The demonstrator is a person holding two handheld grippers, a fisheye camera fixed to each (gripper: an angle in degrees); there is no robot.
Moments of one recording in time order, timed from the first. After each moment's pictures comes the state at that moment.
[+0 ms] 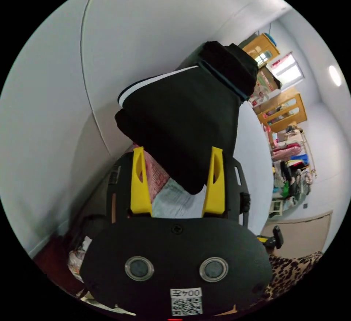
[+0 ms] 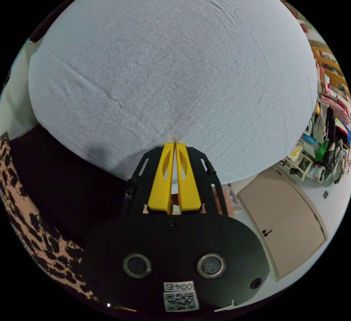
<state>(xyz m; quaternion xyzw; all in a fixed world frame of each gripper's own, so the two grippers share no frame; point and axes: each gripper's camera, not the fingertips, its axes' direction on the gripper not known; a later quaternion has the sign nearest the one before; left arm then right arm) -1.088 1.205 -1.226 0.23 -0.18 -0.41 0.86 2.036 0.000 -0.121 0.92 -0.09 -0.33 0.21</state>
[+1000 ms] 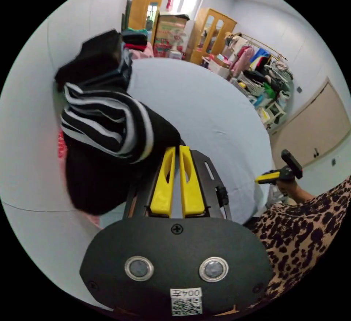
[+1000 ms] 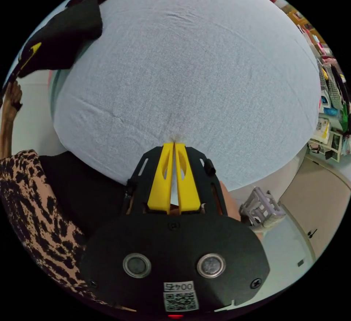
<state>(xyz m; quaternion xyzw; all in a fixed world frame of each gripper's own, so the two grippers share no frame) -0.884 0.972 -1.112 0.09 -0.20 -0.06 0.97 2.072 -0.138 -0.121 0.87 -0.23 -0.42 0.13</state>
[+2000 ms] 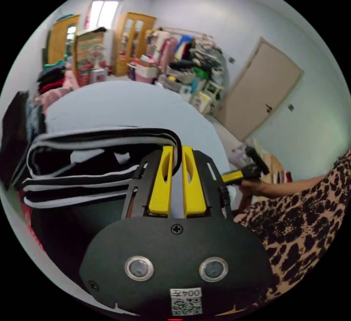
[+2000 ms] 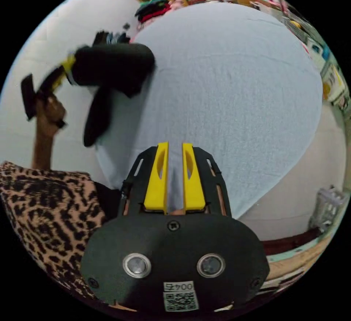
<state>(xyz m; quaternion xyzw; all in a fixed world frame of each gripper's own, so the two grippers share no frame) -0.770 0.798 -0.970 0.06 -0.05 0.17 0.98 2.042 -0.310 -0.173 0.73 -0.44 -0.52 -0.07</state>
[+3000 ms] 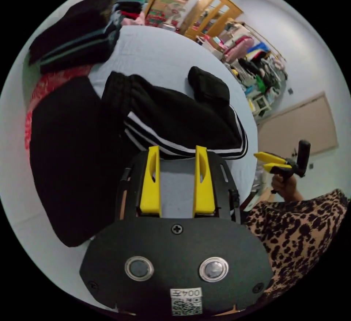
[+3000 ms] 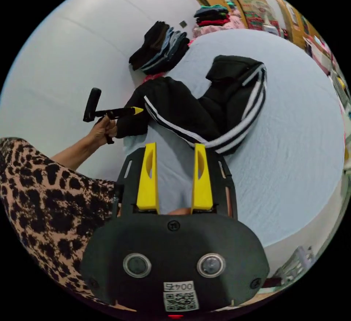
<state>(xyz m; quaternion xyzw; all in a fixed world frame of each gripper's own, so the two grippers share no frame) -0.981 0.806 -0.948 0.01 -0.09 -0.10 0.99 2.049 -0.313 -0.164 0.77 -0.31 -0.54 -0.18</state>
